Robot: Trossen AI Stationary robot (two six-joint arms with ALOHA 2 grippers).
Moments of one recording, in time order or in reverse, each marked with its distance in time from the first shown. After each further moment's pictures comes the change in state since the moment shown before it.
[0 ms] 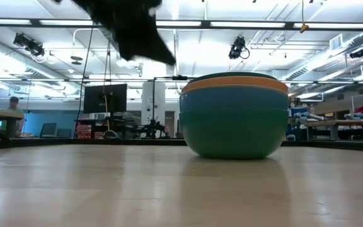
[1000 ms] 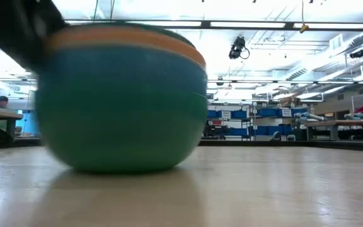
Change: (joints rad) left arm -0.397 0.121 0.030 -0.160 0.264 -0.396; right arm 0.001 -0.001 0.000 0.146 -0.280 -0.007
